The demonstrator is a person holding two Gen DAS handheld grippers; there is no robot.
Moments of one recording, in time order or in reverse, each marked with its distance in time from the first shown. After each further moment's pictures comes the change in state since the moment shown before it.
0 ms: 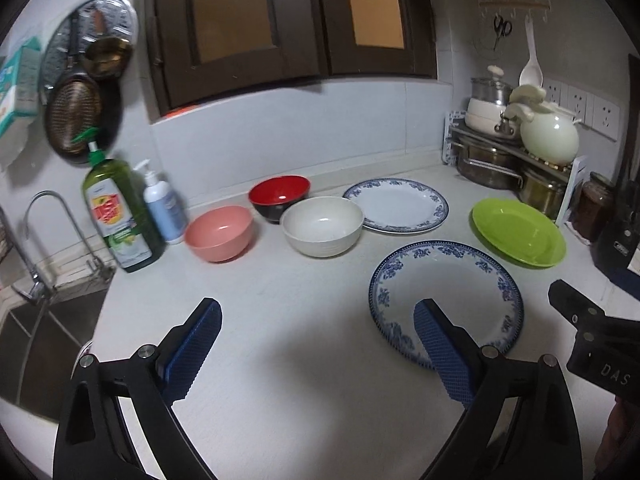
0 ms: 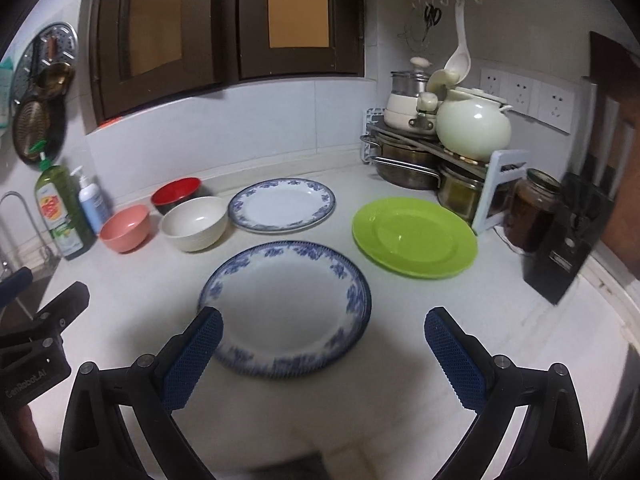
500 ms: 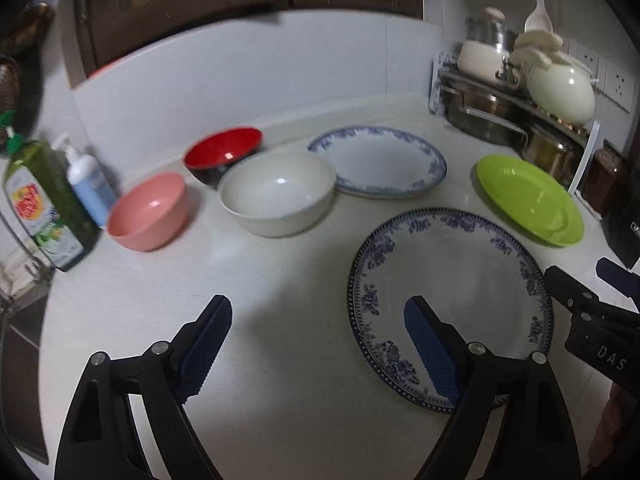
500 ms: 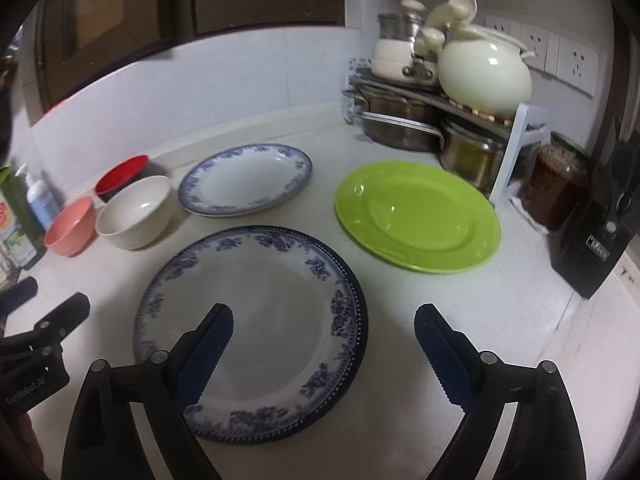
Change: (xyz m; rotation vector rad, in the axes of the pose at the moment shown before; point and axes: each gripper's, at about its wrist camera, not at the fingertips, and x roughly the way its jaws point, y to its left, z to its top) left arm 0.115 -0.023 0.007 0.045 0.178 -0.108; right arm 0.104 -0.010 0.006 0.070 0.134 -0.047
